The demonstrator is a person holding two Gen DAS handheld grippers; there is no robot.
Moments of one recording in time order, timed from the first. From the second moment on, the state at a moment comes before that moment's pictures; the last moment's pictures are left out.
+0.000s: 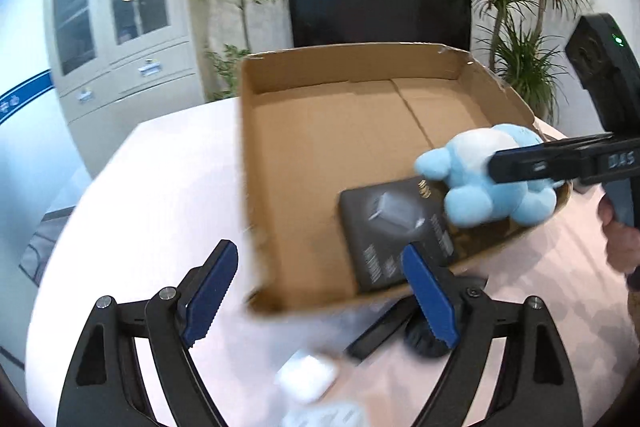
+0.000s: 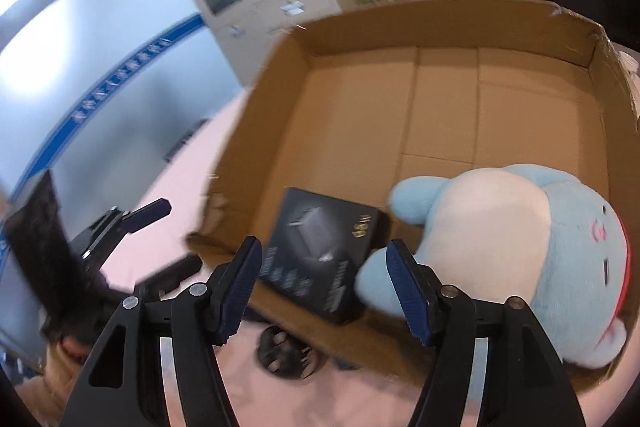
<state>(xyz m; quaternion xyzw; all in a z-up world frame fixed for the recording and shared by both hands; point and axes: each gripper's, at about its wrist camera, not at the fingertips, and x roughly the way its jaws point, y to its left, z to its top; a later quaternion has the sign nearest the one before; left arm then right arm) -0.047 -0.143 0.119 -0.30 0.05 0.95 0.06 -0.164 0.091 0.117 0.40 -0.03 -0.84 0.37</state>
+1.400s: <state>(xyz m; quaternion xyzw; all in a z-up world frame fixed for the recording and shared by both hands) 0.091 -0.072 0.014 -0.42 0.09 0.87 0.25 -0.014 0.049 0.004 0.48 0.22 -0.67 0.52</state>
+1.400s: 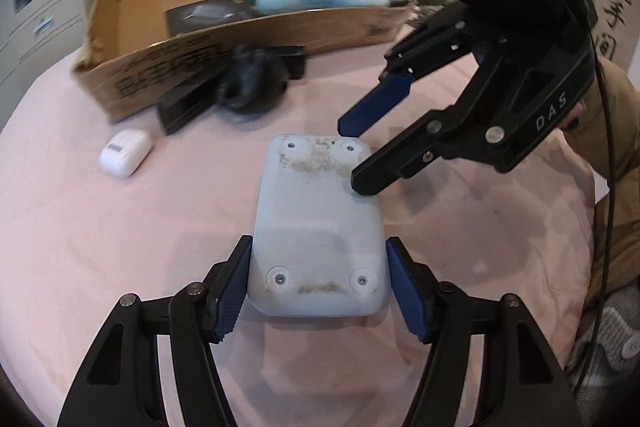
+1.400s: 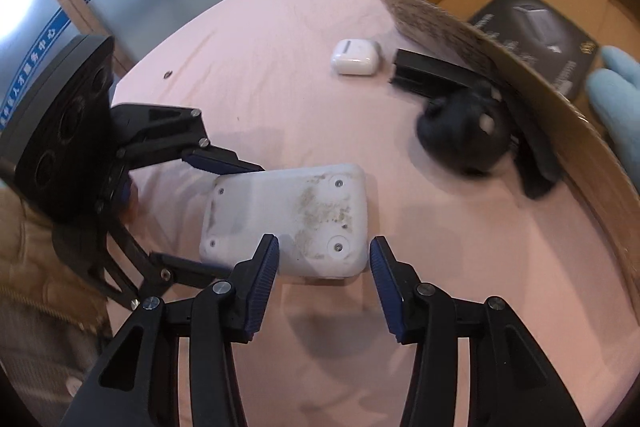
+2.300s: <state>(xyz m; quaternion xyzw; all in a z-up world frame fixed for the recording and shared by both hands) 0.105 -0.081 0.011 -0.43 0.10 0.87 0.23 -0.024 0.036 -0.012 0.50 0.14 -0.68 0.52</state>
